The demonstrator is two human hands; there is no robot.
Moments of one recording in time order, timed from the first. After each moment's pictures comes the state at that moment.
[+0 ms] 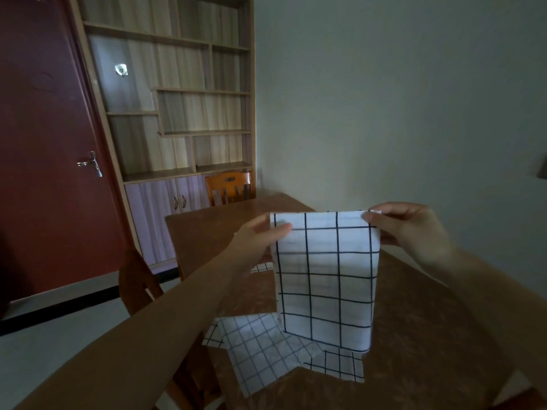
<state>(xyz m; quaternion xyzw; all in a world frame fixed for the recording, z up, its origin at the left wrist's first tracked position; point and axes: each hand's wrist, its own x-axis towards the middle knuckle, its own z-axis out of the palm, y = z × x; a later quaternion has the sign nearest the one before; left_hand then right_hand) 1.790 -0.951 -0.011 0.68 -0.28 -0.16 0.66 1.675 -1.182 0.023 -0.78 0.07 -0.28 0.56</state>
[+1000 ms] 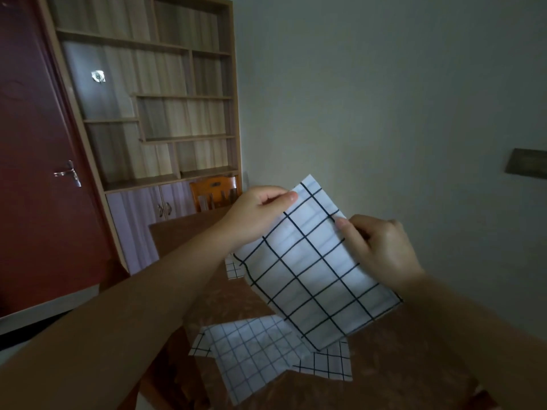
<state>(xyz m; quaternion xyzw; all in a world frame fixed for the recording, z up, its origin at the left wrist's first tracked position) 1.794 -0.985 0.037 0.73 -0.44 0.03 0.52 1.663 -1.174 -0.001 -0.88 -0.04 -0.43 0.21</state>
